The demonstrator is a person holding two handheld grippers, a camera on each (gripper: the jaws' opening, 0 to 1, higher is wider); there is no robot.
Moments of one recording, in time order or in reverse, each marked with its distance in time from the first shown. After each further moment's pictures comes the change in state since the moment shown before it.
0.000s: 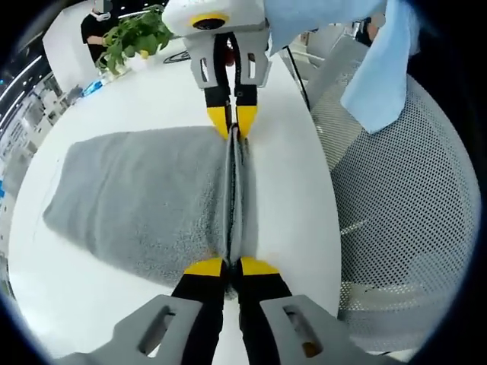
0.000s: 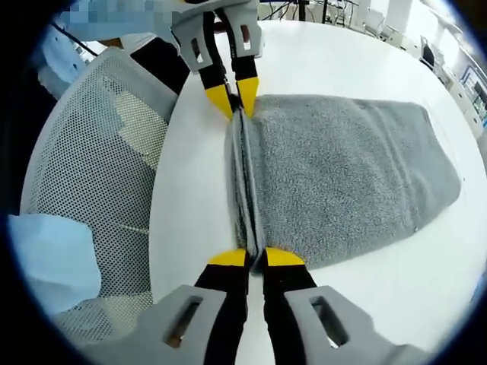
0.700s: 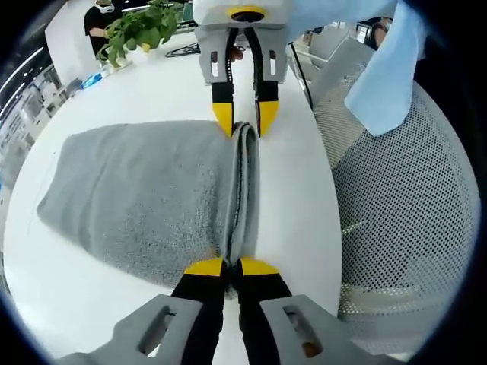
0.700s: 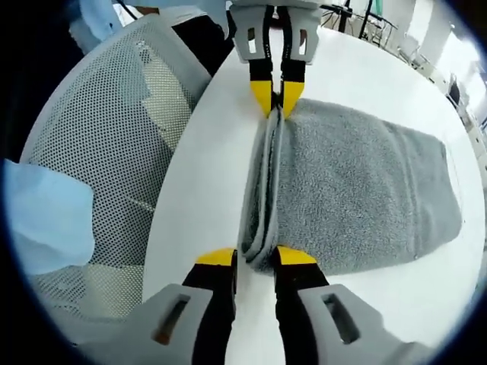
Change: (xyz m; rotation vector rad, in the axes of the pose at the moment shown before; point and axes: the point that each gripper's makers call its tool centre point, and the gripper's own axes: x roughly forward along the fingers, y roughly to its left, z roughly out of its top) left arm 0.007 0.001 -0.005 -0.025 0.012 -0.023; right arm 0.003 0.007 -0.001 -0.209 0.020 0.019
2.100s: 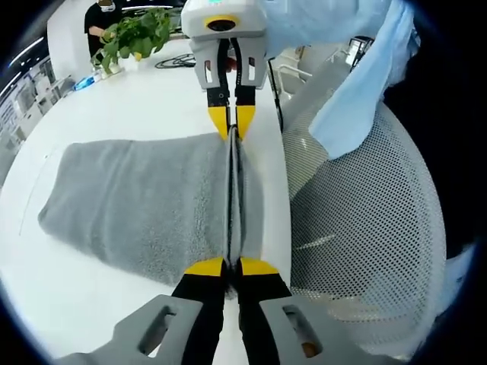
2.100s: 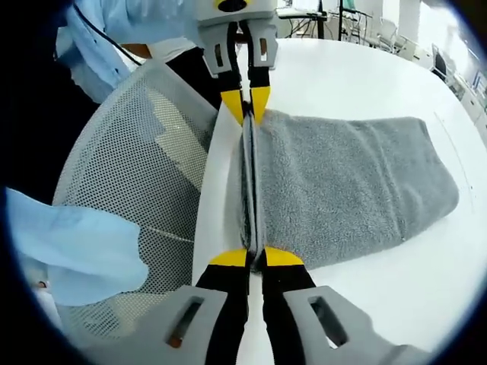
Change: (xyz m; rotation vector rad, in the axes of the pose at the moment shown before) left arm -0.039 -0.036 0.021 -0.033 -0.049 -0.109; right arm -0.040 0.032 0.016 0.197 -0.116 0.083
